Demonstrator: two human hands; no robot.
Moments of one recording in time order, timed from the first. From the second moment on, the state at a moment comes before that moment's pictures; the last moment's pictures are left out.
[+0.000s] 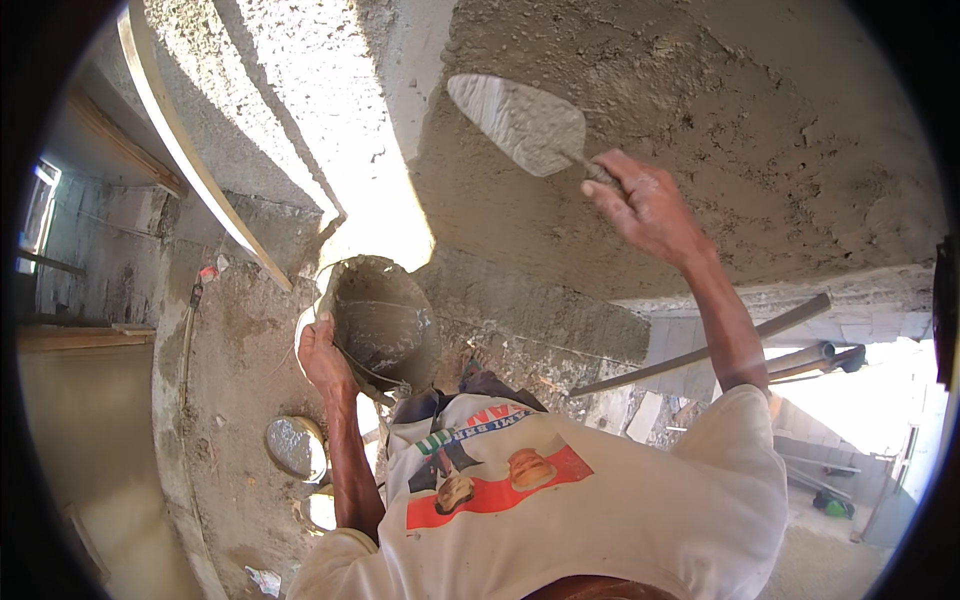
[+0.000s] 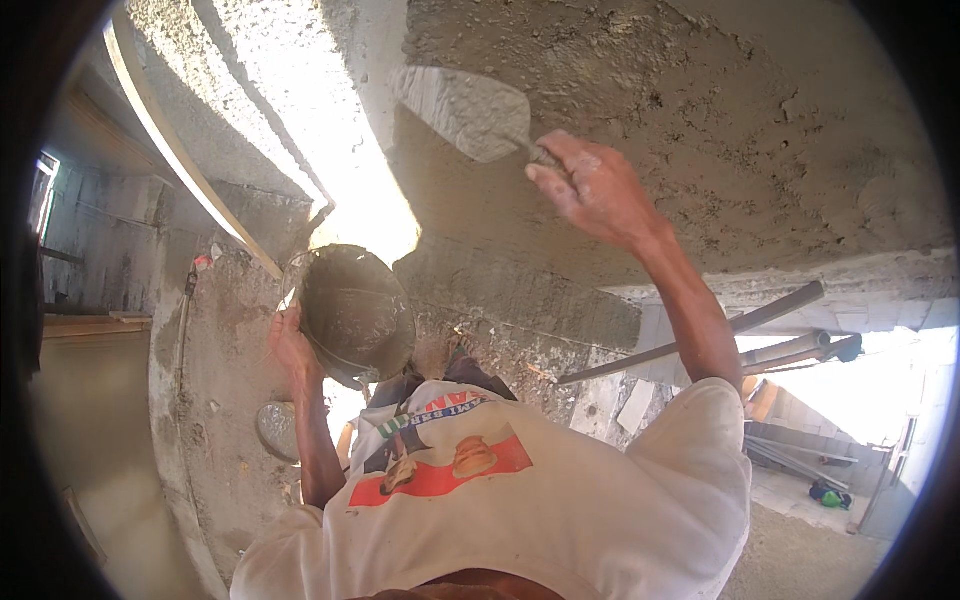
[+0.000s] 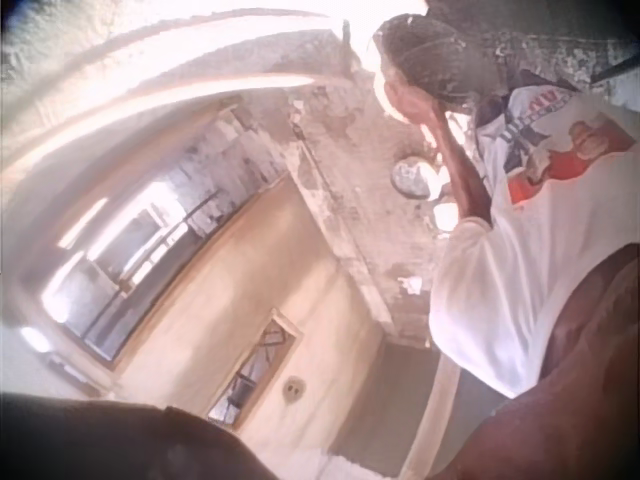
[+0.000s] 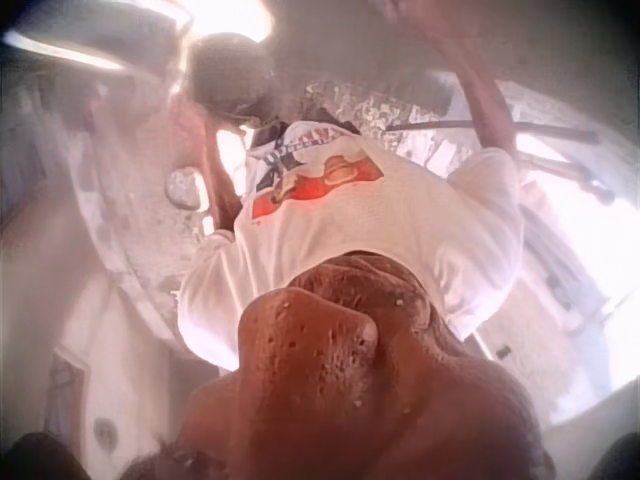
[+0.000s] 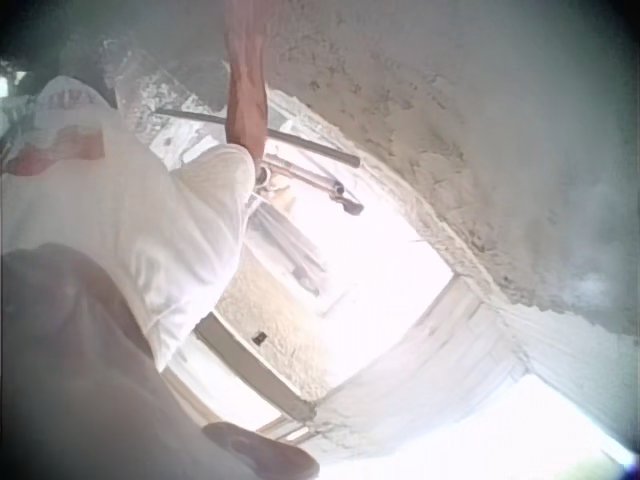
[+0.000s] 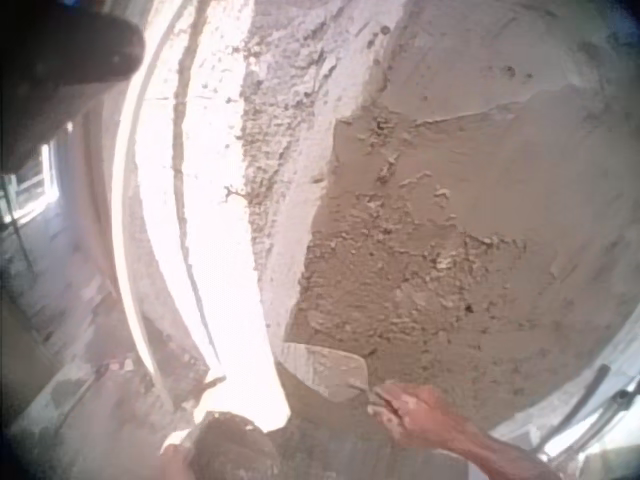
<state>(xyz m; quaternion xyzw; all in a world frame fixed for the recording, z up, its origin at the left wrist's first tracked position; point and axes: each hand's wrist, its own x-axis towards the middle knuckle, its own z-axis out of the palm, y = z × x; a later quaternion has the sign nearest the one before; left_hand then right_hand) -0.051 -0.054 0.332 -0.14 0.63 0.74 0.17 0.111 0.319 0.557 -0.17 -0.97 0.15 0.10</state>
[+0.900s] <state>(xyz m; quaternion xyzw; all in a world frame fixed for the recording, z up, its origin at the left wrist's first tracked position) -0.026 -0.019 0.391 -0.08 0.51 0.82 0.26 0.135 0.370 0.550 -0.23 -0.74 0.59 -0.23</state>
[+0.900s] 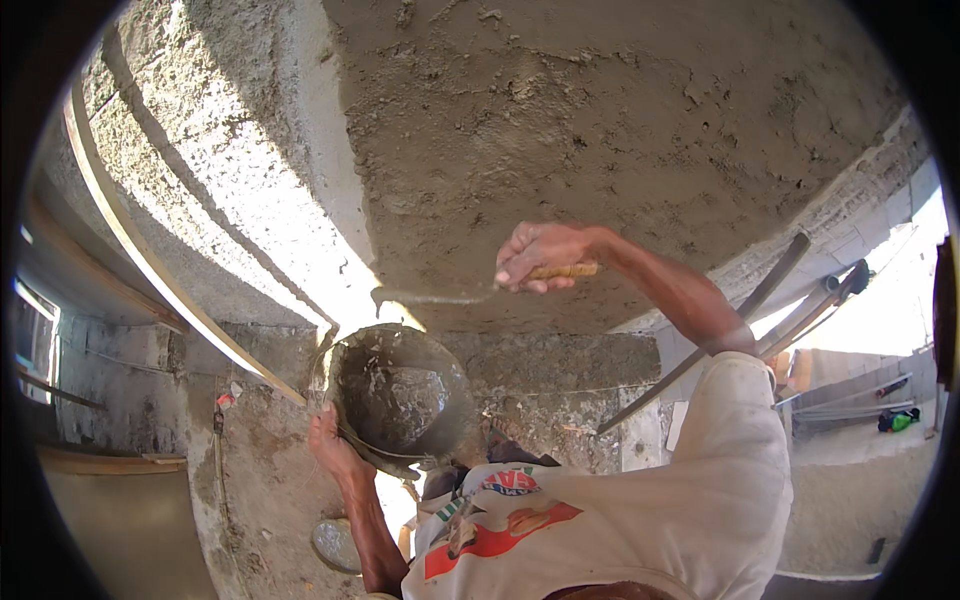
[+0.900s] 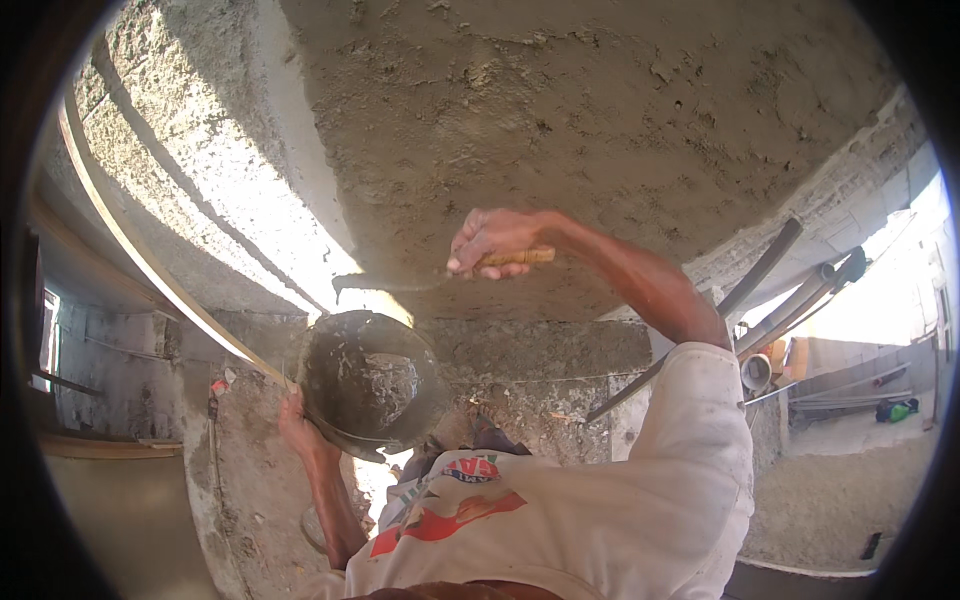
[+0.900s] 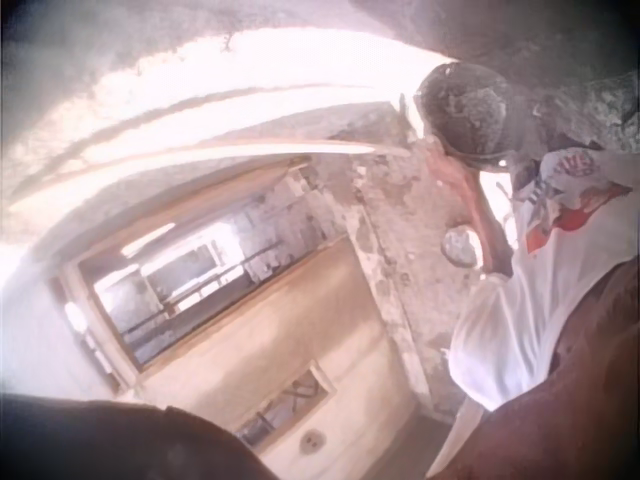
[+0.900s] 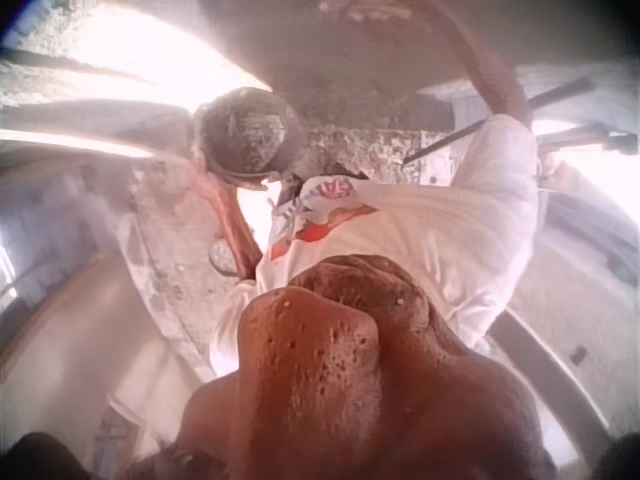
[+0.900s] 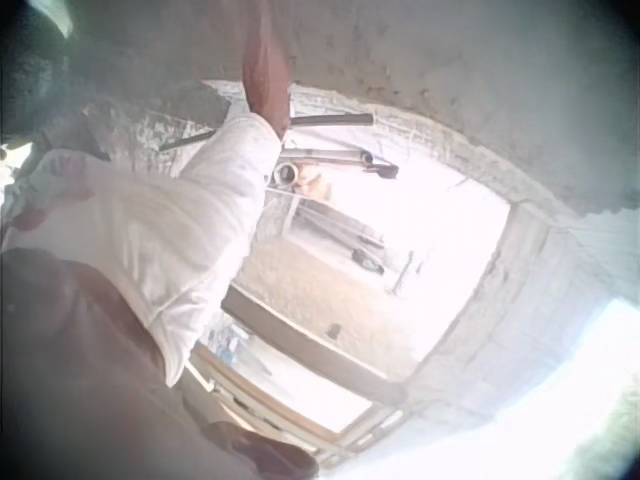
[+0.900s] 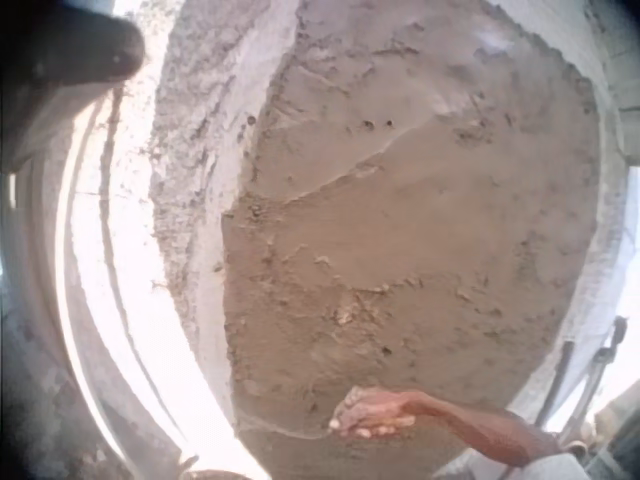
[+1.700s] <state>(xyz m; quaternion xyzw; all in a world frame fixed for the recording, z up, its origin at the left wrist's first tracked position) 0.025 0.038 0.367 0.07 0.55 0.76 0.34 0.229 0.178 0.260 -0.11 -0.98 0.07 -0.13</state>
